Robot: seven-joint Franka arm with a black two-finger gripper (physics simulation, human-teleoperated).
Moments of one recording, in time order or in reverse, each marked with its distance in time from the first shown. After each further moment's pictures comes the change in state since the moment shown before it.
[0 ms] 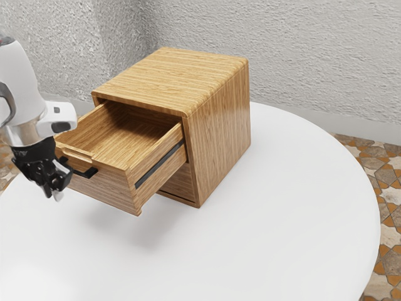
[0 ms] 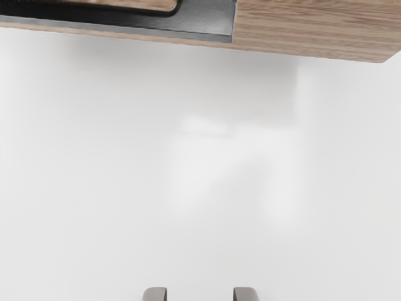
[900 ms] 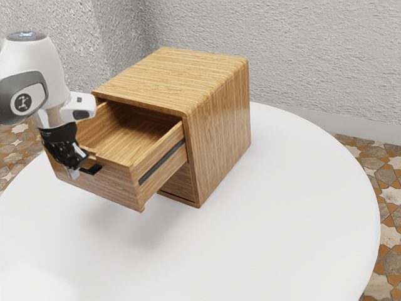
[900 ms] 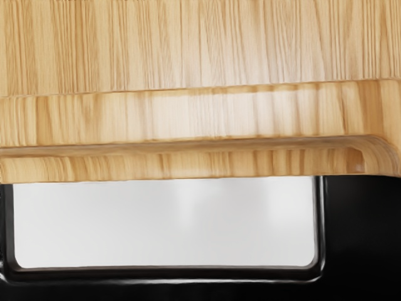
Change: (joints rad) arm 0.003 0.311 0.108 0.123 0.076 0.176 0.201
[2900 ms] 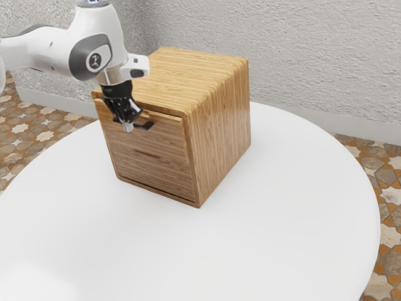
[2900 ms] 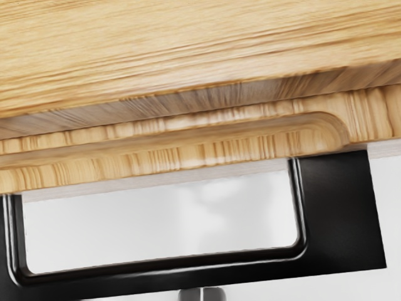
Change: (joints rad) arm -0.014 0.562 -0.012 0.588 0.000 0.055 0.073
